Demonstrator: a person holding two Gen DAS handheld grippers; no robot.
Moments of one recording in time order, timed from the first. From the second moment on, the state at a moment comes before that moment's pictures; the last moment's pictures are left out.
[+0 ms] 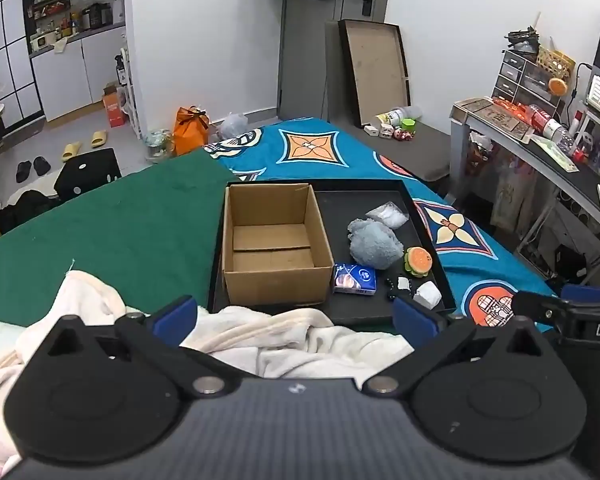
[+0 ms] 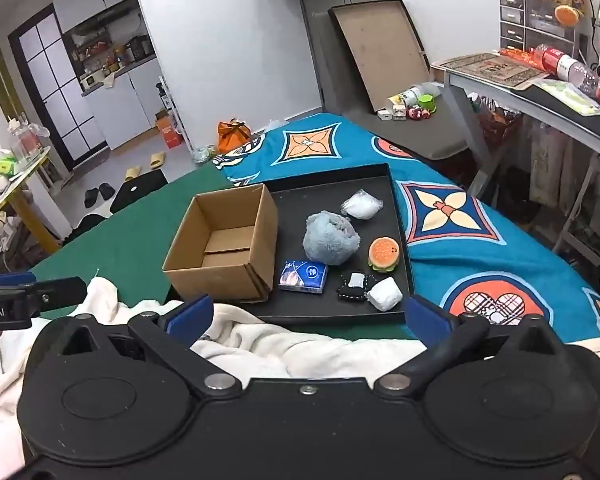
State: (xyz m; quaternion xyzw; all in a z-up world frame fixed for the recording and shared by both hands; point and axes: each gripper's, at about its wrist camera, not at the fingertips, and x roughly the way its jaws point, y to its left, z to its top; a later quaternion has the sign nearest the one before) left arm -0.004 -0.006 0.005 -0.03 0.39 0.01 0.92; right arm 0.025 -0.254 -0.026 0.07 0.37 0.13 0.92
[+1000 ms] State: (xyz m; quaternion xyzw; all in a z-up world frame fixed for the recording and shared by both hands) left arm -0.016 -0.002 0.003 -0.04 0.39 0.01 0.92; right arm 0.017 -0.249 -0.025 0.04 0.37 0.13 0.92
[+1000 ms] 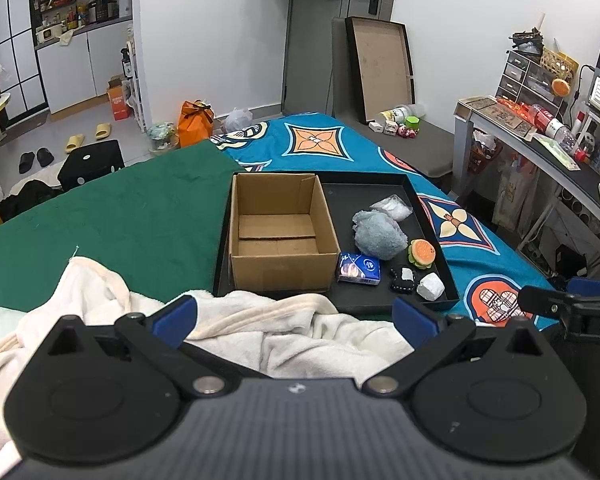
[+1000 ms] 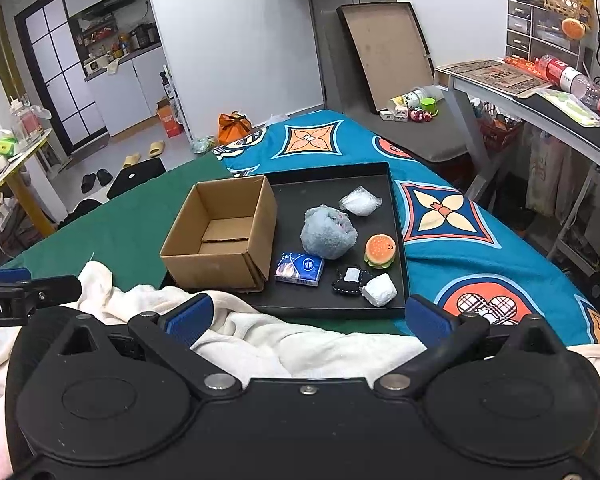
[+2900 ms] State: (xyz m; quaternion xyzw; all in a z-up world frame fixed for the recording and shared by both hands) left arm 0.039 0.022 -0.032 -0.03 0.40 0.01 0.91; right arm 0.060 -0.252 -0.057 0.07 0.39 0.13 0.91
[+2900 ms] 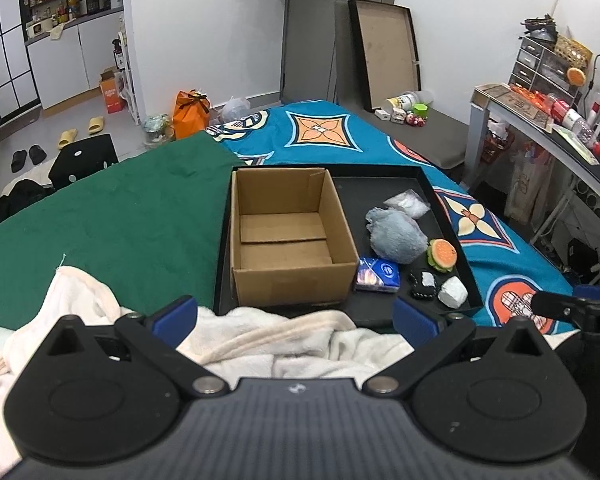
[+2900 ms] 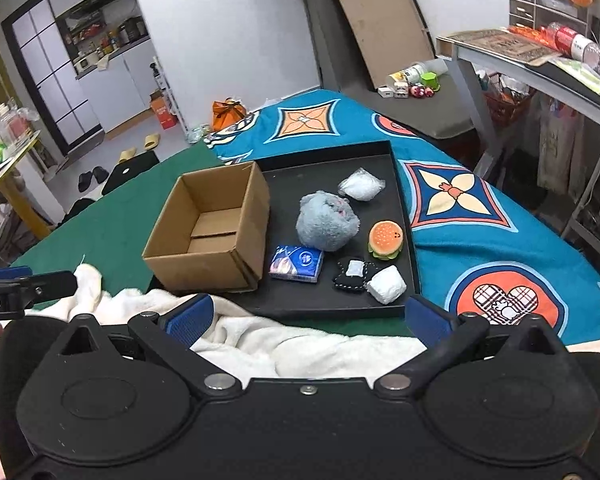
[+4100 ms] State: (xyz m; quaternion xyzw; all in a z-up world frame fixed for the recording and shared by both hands) left arm 0.144 0.054 -0.097 -0.04 0.47 0.04 0.88; right arm 0.149 -0.308 -0.173 0.23 0.42 0.10 0.87
